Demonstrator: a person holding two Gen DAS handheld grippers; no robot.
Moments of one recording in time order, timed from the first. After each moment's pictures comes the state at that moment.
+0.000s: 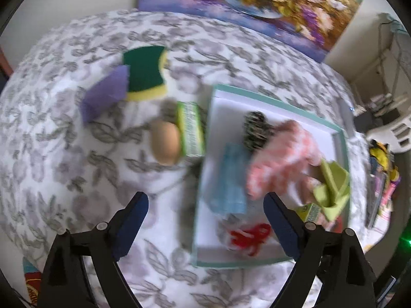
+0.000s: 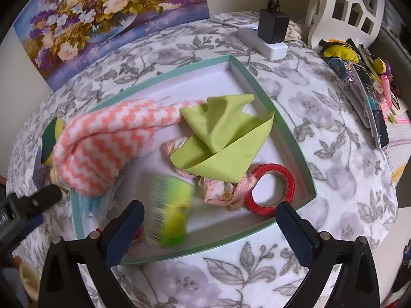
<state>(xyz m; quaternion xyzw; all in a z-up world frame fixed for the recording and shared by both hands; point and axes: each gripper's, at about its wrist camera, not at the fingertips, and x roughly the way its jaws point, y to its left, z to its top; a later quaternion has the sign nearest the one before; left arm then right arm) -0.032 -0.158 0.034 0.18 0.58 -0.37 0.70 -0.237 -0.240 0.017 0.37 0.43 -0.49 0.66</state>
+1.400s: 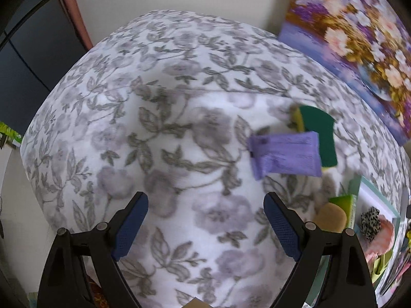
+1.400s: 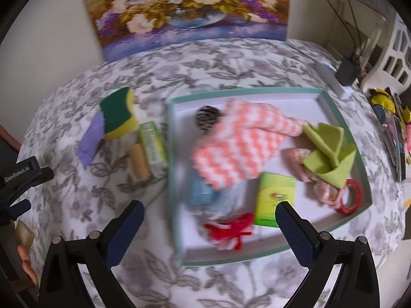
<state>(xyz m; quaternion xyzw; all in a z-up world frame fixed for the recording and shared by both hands) 0.135 -0.047 0.040 0.13 0.57 -0.18 0.79 -0.097 -0.171 0.043 0.30 0.45 -0.43 0.72</state>
